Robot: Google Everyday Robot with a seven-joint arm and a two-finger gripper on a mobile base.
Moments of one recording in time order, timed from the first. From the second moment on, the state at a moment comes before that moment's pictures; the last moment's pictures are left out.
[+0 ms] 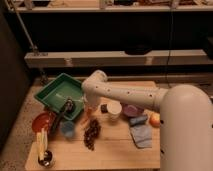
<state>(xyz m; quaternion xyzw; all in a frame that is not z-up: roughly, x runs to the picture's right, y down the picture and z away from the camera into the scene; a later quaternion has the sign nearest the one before) -0.091 0.086 0.840 -0.15 -0.26 -0.62 0.72</state>
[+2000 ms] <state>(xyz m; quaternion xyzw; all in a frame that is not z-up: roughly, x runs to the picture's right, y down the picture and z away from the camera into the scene) -0.139 0.016 0.888 -0.07 -0.28 -0.66 0.69</state>
